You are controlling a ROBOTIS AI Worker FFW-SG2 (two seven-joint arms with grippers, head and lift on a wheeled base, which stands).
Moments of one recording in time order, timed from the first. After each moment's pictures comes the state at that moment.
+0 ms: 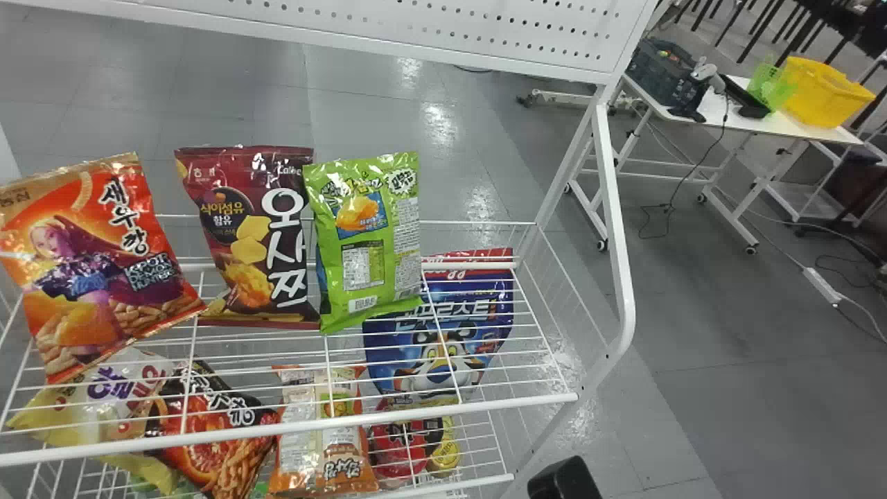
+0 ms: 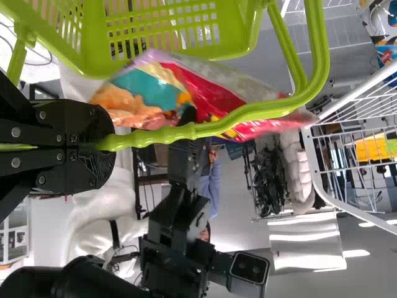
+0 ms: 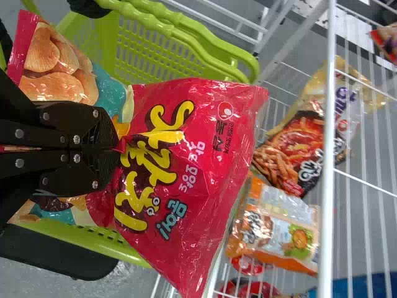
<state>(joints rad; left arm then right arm) 0.59 0.12 -0.02 -2.14 0.56 1.39 -0.93 0.67 -0.33 -0.10 -2.64 -0.44 1.57 0.33</state>
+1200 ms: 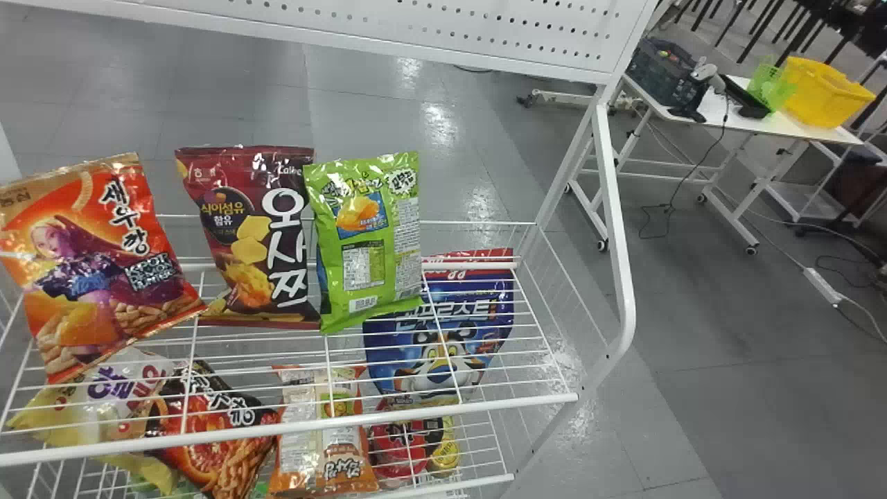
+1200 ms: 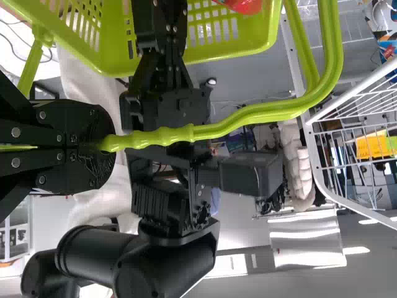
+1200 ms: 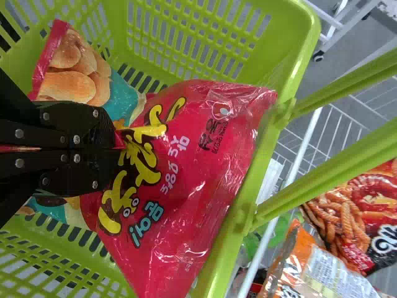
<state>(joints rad) 0.60 0.12 -0.02 -2.15 0.56 1.39 -0.94 0.45 -0.36 0.39 -2.18 -0.21 1.30 0.23</state>
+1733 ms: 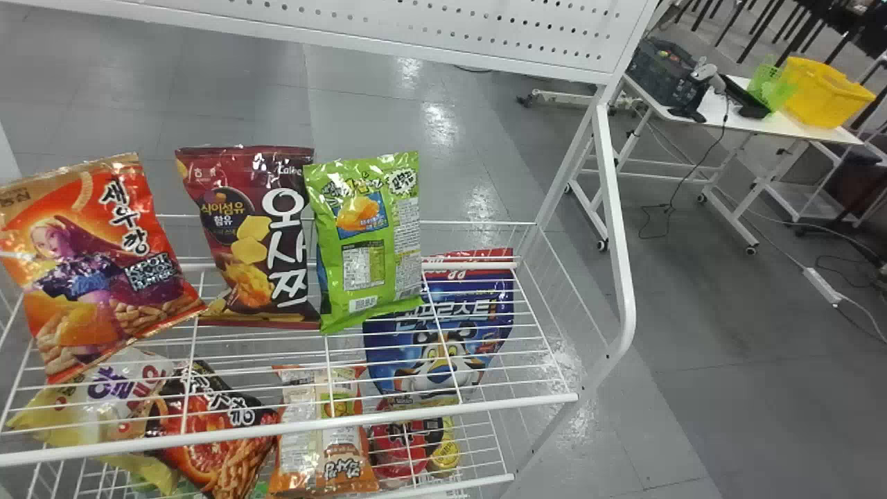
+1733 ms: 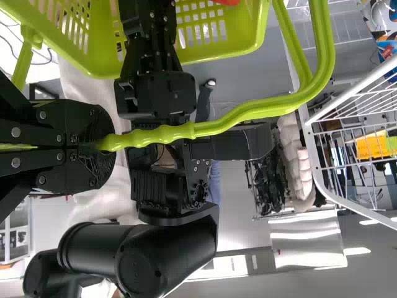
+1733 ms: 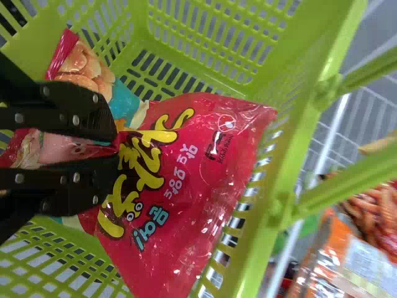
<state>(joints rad) 0.60 0.12 -0.03 -2.15 0.56 1.39 -0.93 0.48 -0.36 0.34 -2.18 -0.21 1.27 0.23</state>
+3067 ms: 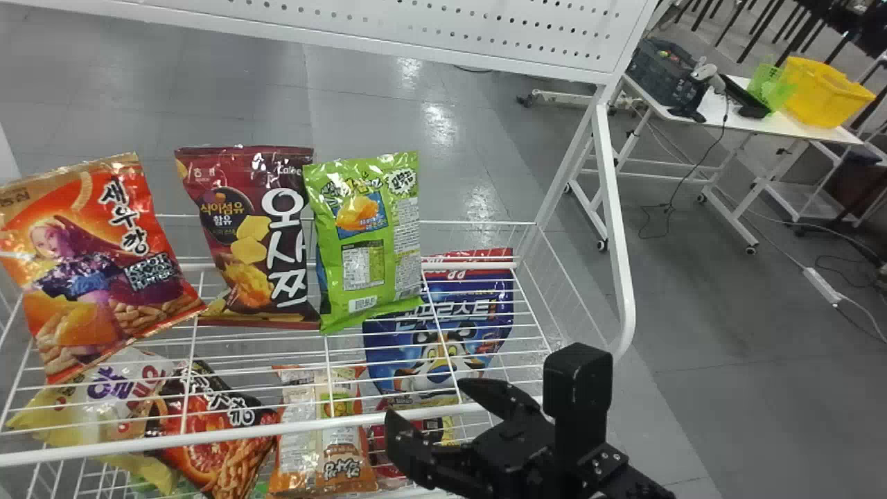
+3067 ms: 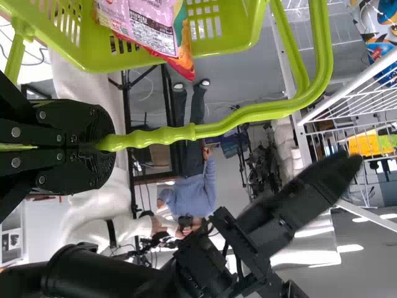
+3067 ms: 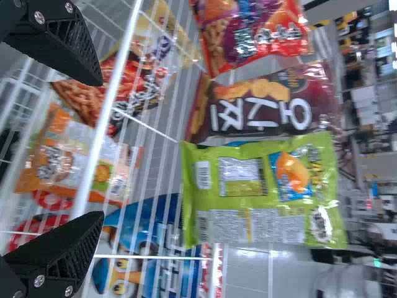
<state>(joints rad) 0.60 0.11 -0.02 -2.14 0.56 1.35 -0.94 0.62 -0.26 0.00 -2.46 -0.28 0.74 0.16</state>
